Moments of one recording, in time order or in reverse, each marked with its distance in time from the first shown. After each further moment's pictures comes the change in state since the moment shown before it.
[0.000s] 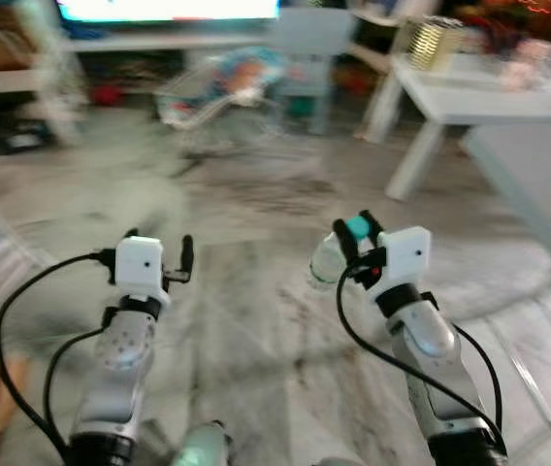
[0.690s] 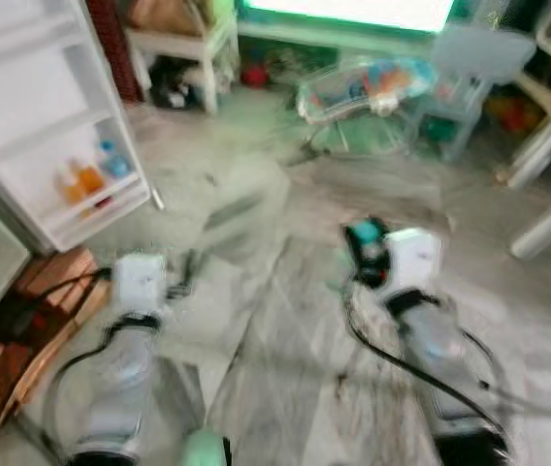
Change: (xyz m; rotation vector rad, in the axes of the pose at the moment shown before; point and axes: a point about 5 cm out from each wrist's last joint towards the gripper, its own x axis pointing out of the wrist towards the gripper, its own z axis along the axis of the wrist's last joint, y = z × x) left arm -0.017 0.014 -0.019 0.005 0.071 0.066; right arm 0.002 0.003 -0.003 0.005 0.003 0.013
